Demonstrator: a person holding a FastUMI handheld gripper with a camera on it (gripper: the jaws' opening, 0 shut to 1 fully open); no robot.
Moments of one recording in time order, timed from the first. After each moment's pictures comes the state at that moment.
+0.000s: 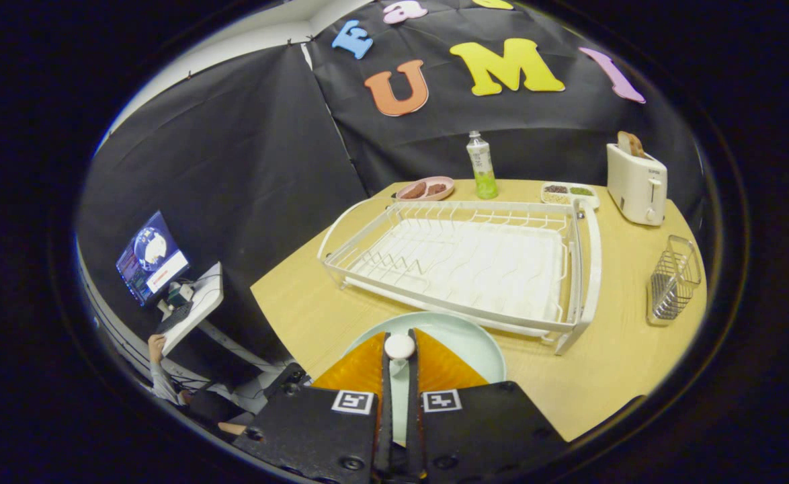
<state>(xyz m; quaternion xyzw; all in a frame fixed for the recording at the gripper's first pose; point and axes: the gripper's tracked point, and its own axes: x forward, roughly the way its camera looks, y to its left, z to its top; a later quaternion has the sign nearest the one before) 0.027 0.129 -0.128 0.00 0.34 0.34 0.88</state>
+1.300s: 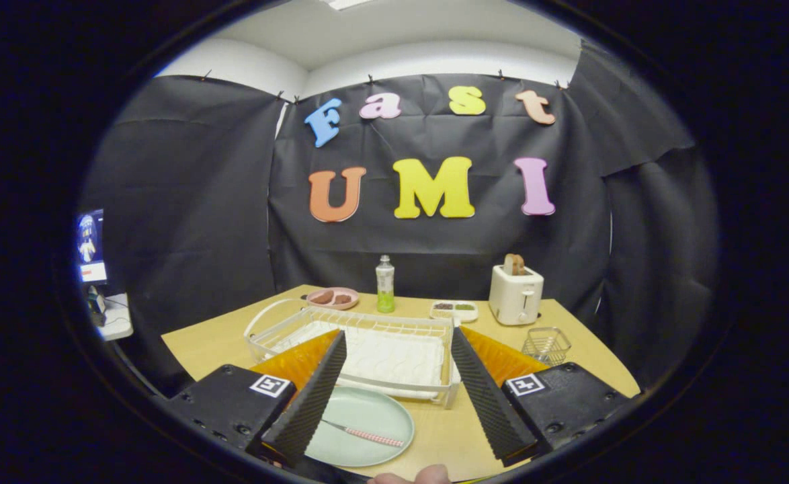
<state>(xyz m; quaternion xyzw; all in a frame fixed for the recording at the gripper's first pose) 0.006 0.064 -0.030 -0.01 0.06 0.11 0.99</state>
